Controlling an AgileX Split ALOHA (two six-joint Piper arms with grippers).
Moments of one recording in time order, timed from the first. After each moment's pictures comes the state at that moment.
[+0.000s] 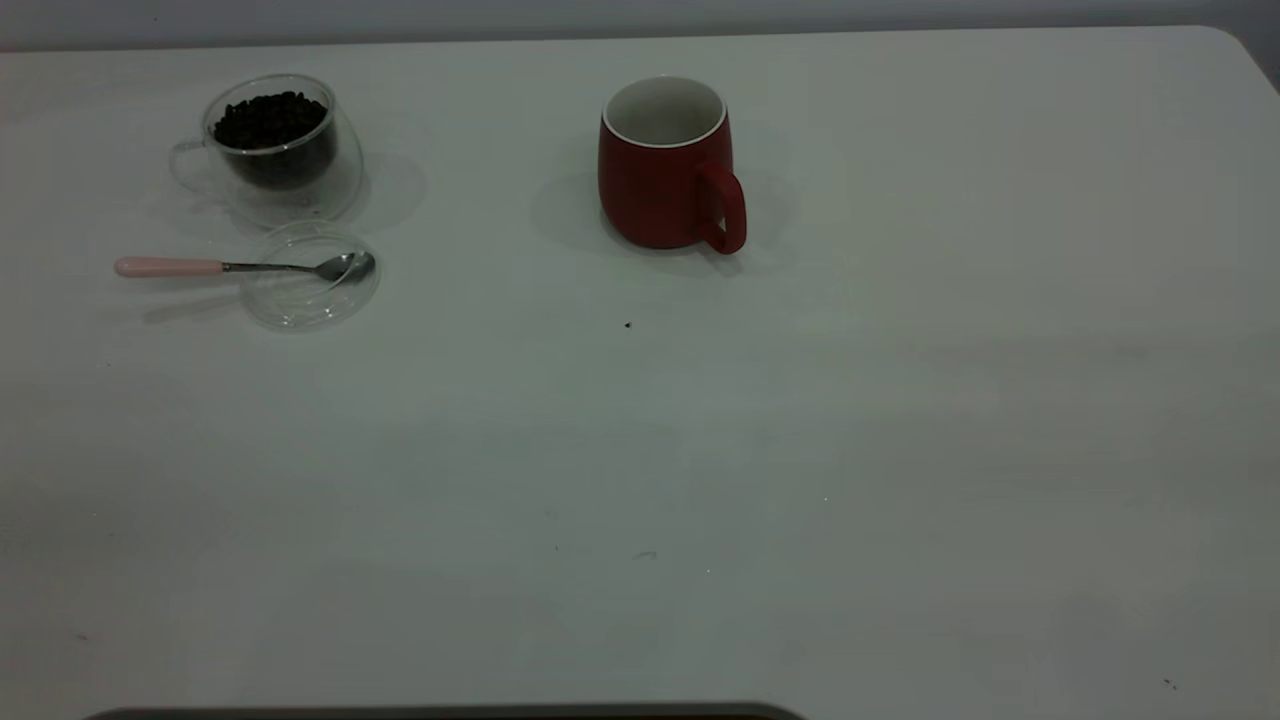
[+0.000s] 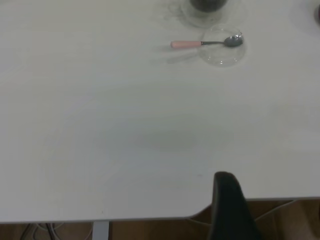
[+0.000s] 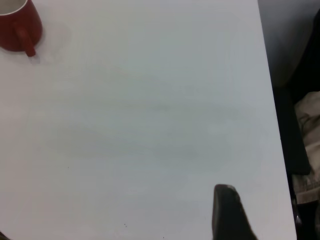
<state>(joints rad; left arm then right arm) -0.04 -0.02 -0.49 0.01 1.13 -0.02 0.10 0.03 -0.47 -0.08 1.13 0.02</state>
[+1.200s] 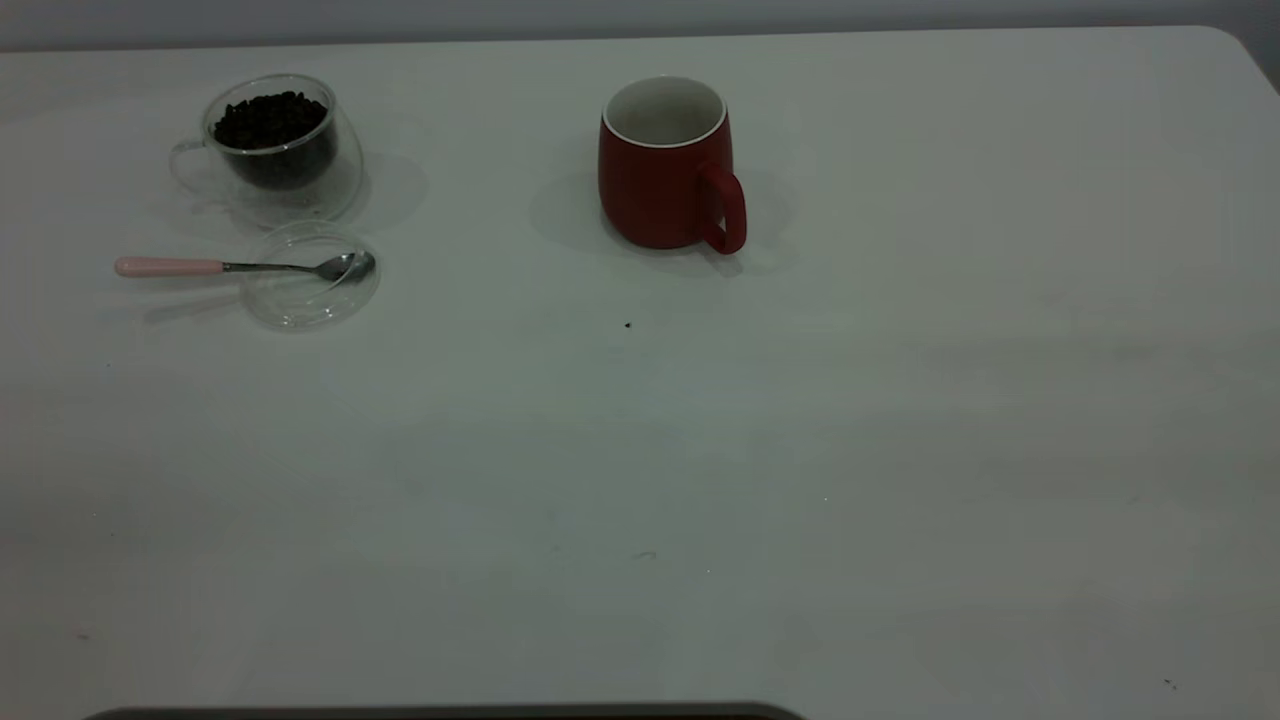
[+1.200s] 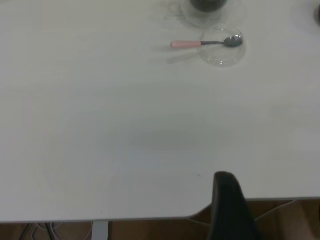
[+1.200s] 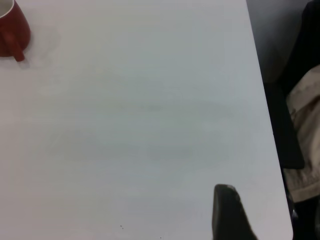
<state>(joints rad) -0.04 -0.02 -0.49 0.01 1.13 -0.02 0.06 0.03 -0.47 -0.08 1.13 0.02</state>
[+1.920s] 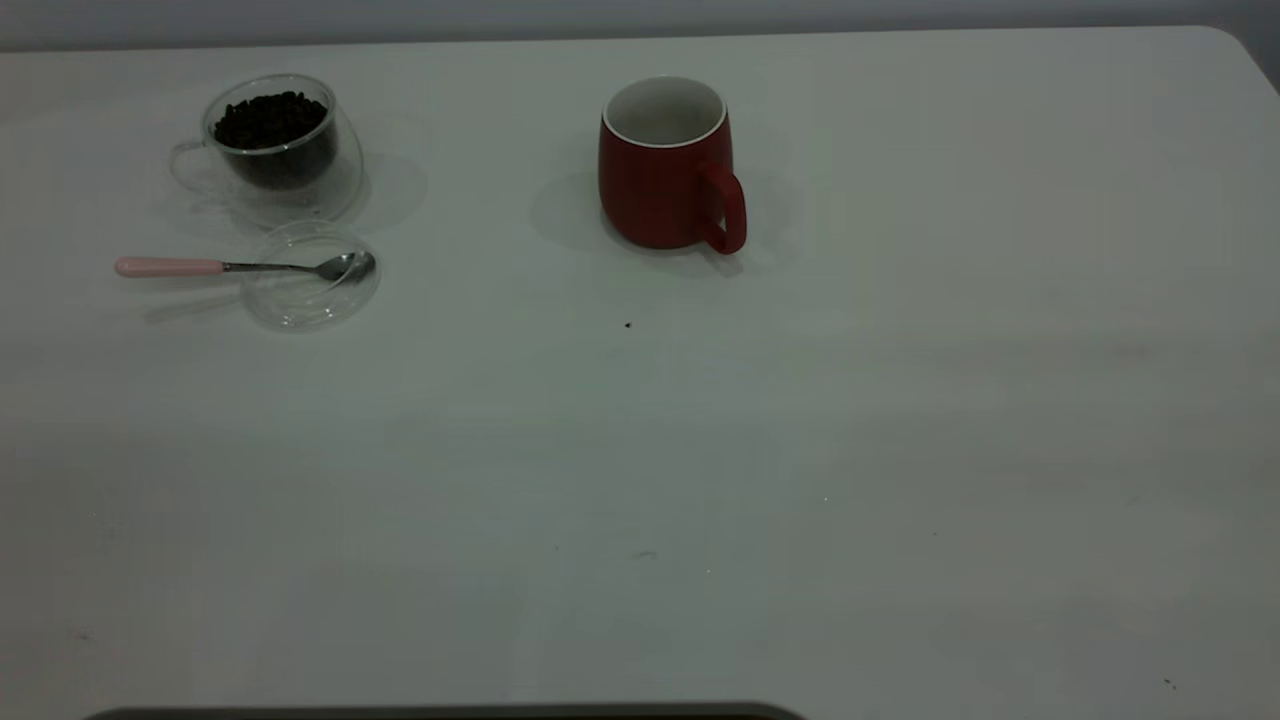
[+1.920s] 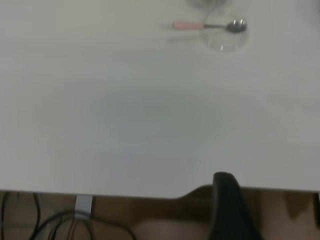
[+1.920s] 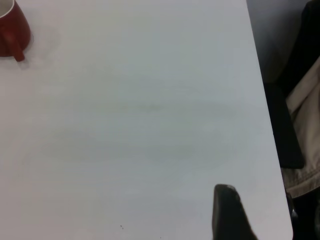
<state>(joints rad) -0.04 0.20 -0.53 0.01 1.10 -0.12 0.06 0.03 -0.47 -0.08 1.13 0.02</state>
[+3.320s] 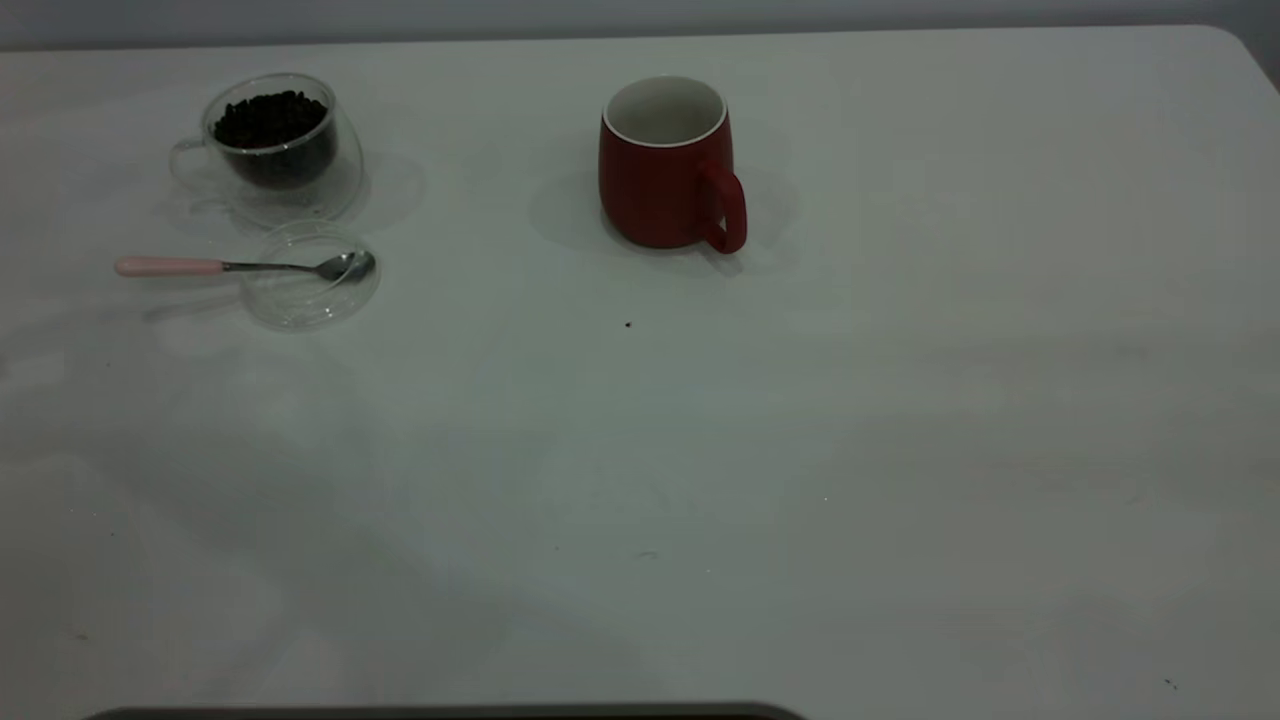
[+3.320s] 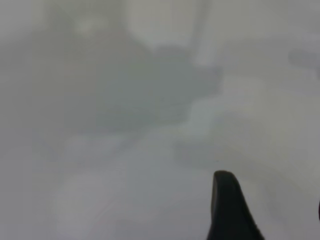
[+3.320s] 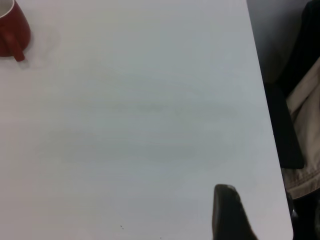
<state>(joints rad) 0.51 2.05 -1.13 -0.49 0.58 0.44 0.06 0.03 -0.47 -0.07 1.13 0.02</state>
